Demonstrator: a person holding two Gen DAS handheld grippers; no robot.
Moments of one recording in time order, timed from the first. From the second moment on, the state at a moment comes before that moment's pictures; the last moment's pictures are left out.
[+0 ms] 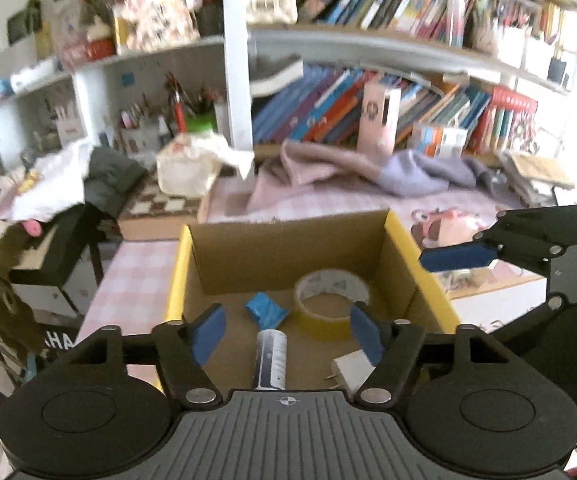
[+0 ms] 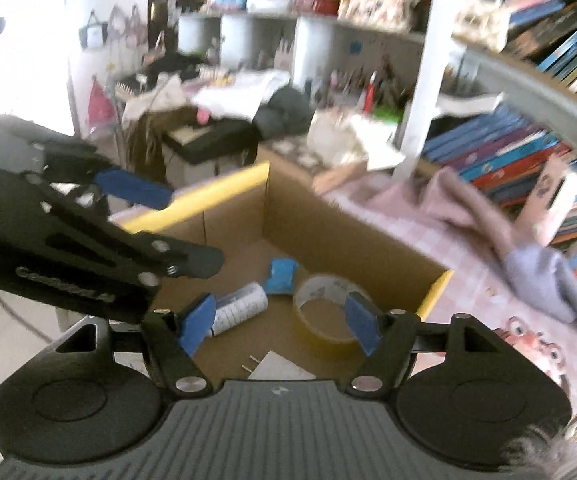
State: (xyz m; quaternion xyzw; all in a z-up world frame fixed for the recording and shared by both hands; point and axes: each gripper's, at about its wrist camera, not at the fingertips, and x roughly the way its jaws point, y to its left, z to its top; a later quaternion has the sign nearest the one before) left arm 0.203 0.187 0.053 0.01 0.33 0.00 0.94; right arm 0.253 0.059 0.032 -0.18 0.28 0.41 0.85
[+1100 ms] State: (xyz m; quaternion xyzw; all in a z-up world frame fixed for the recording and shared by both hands) left arm 0.021 0.134 0.041 -0.06 0.28 0.05 0.96; right arm 0.071 -0.078 0.036 -0.09 0.21 0.26 0.94
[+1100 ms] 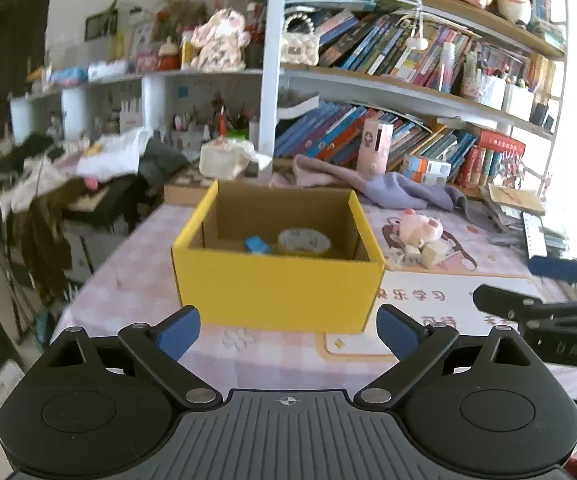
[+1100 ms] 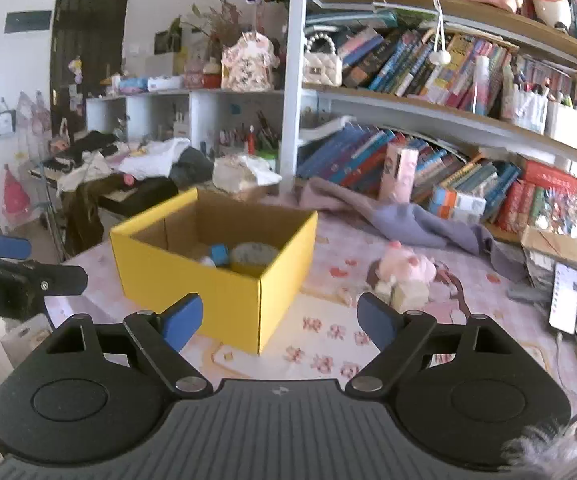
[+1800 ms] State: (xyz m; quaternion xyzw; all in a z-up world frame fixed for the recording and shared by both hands) left arm 0.025 0.112 0.014 0.00 0.33 0.00 0.95; right arm 0.051 -0.075 0.019 -0.14 0.25 0.20 0.93
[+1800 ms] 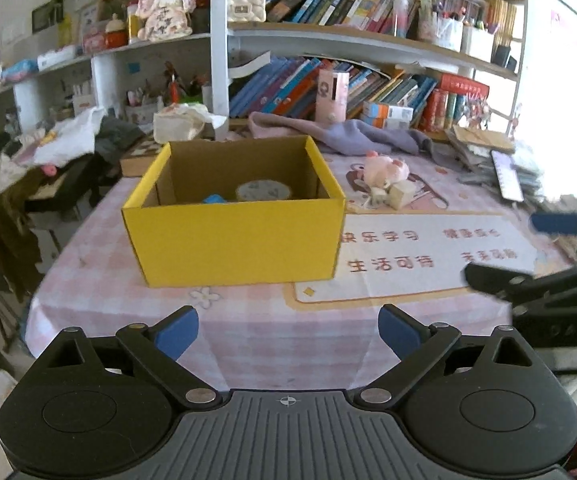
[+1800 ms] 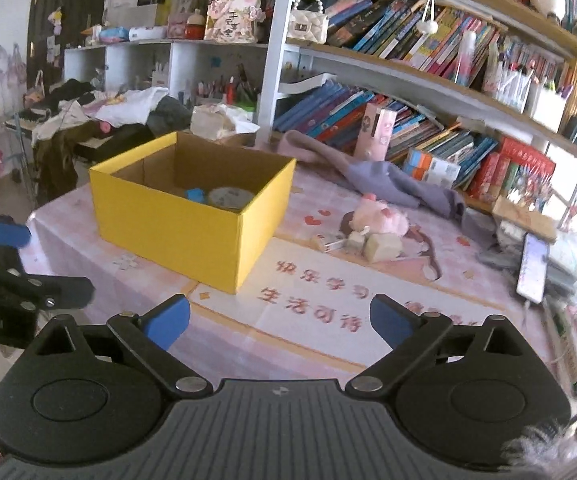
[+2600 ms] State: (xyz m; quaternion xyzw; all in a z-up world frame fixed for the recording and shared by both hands) left arm 0.071 0.056 0.003 0.01 0.35 -0.11 0.93; right arm 0.070 -0.122 0.007 -0.13 0.29 0.13 0.94
